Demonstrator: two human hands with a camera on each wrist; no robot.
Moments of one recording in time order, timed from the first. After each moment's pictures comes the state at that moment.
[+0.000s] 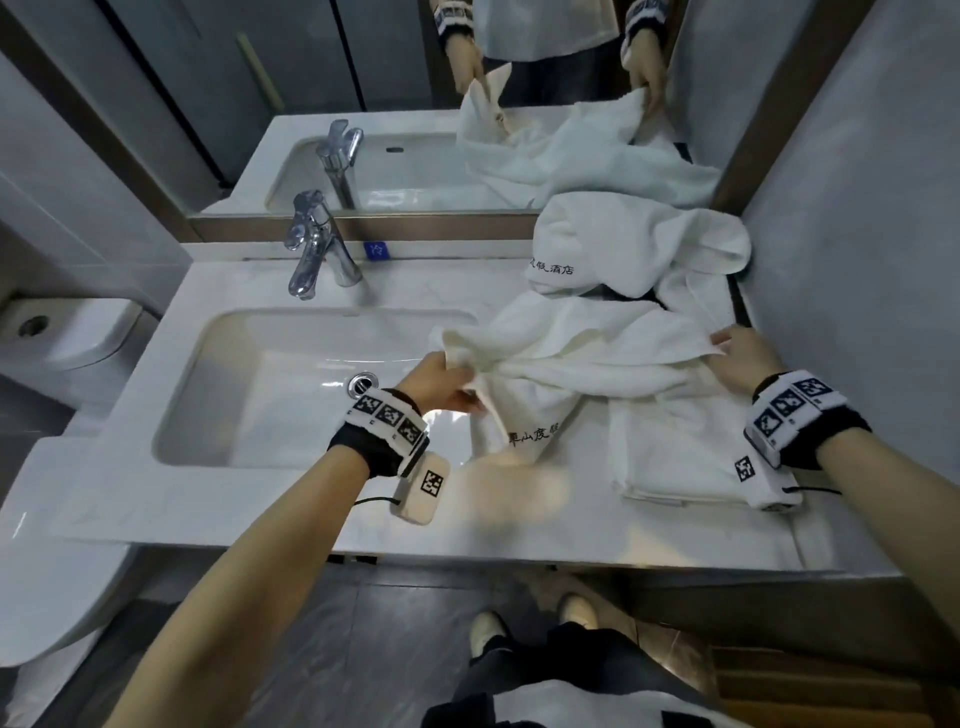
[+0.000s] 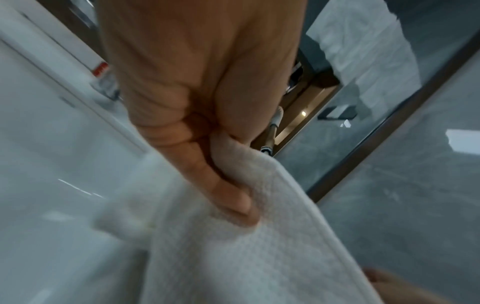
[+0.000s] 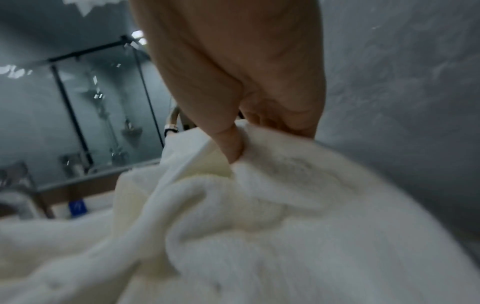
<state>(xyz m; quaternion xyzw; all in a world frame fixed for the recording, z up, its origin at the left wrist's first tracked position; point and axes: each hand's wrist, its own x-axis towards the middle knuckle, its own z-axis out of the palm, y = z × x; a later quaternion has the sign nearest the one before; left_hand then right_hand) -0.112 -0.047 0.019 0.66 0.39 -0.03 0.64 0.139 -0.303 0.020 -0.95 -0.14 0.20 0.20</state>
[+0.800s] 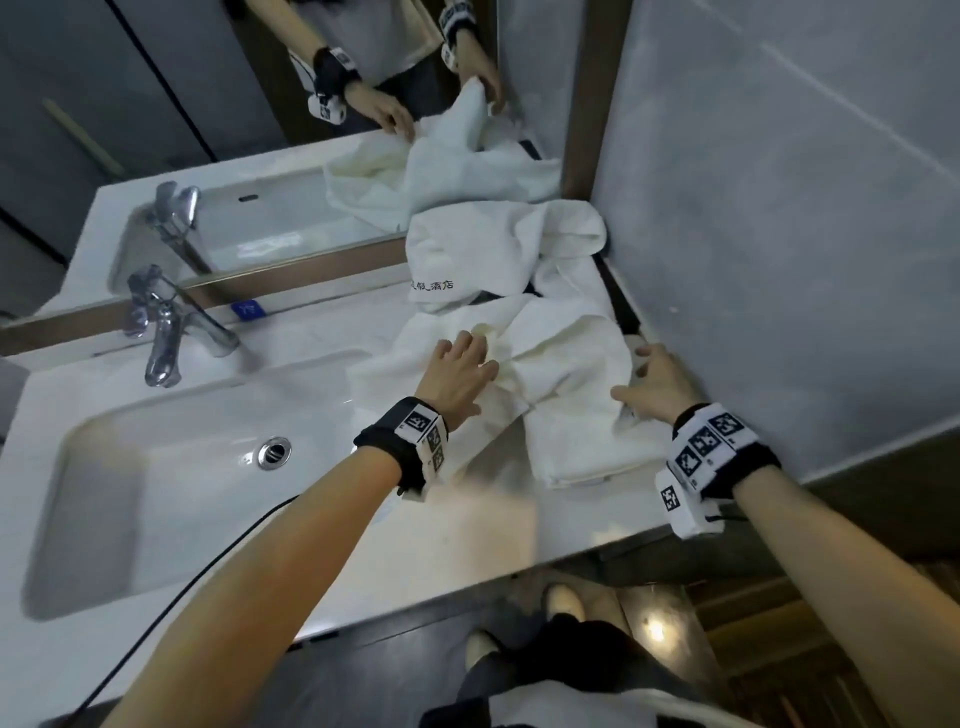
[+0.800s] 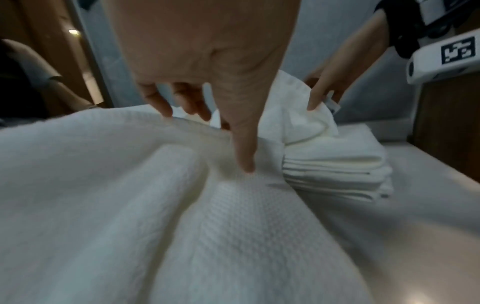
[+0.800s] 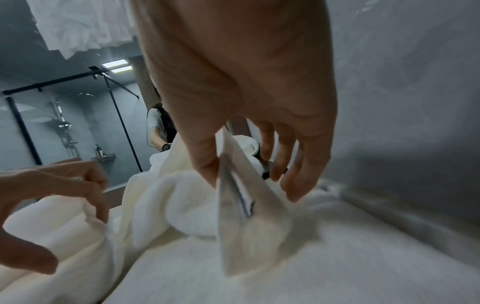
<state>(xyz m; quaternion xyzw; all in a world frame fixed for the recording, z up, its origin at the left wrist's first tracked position) -0.004 -0.117 0.003 0.99 -0.05 -0.08 -0.08 0.096 -0.361 0.004 -0.92 -0.03 0.23 0.31</state>
